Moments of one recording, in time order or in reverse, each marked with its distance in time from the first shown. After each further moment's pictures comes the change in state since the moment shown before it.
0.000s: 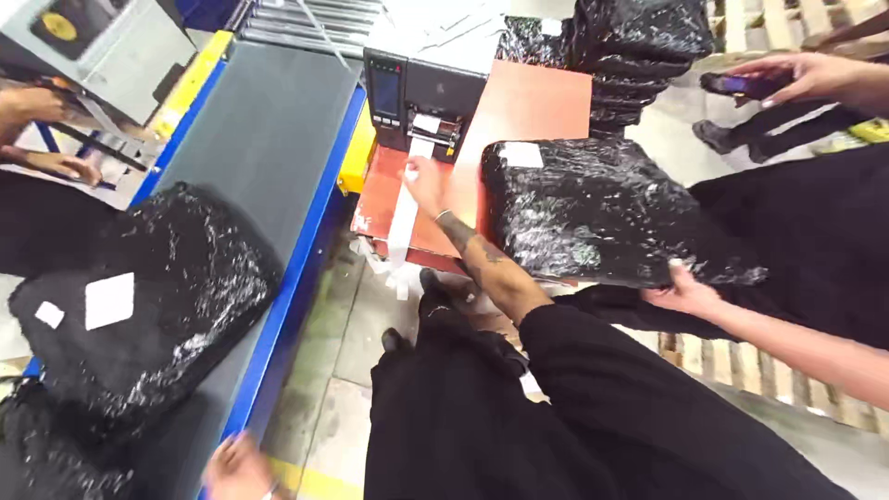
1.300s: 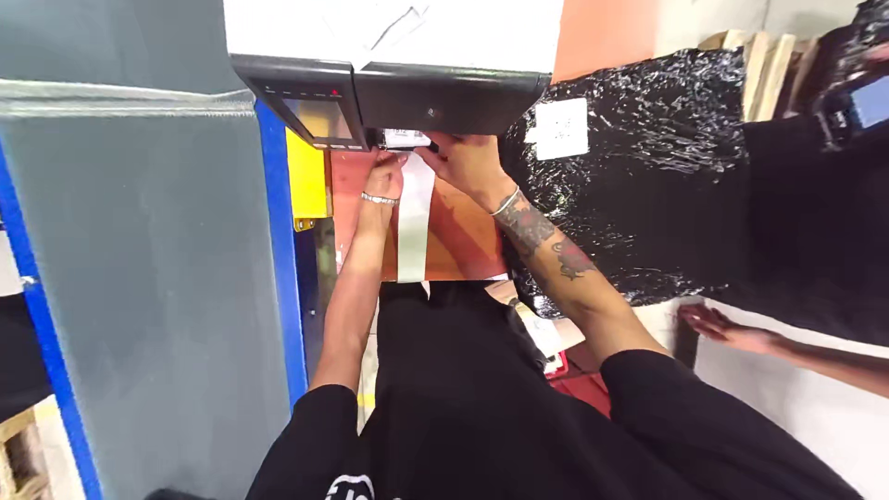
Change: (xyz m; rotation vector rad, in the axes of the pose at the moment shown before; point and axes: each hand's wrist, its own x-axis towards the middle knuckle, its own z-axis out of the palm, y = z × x) left_hand 0.077 0.397 0.579 -1.229 -1.387 -0.307; right_hand 0.142 0.126 -0.035 -0.440 0.260 -0.287
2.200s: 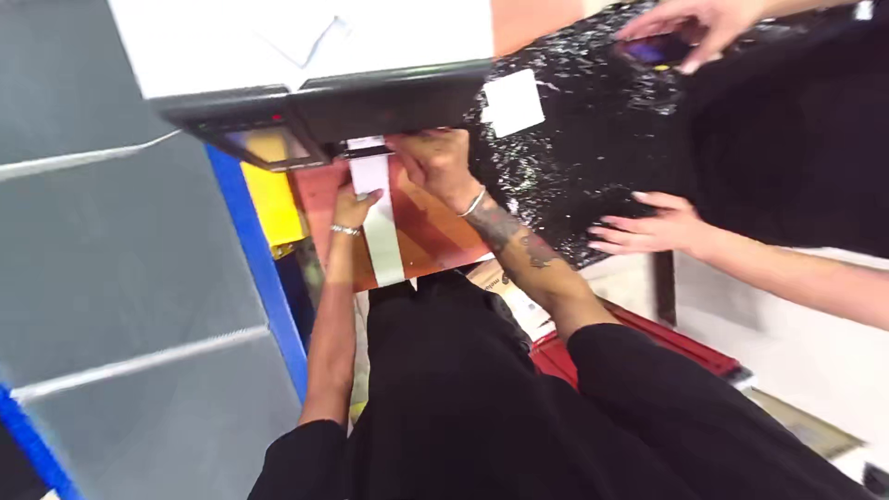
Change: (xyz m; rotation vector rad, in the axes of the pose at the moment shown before) left_hand -0.023 0.033 -0.013 1.147 -0.134 -0.338; right_hand -0.012 -0.015 -0.014 0.091 0.248 0.048
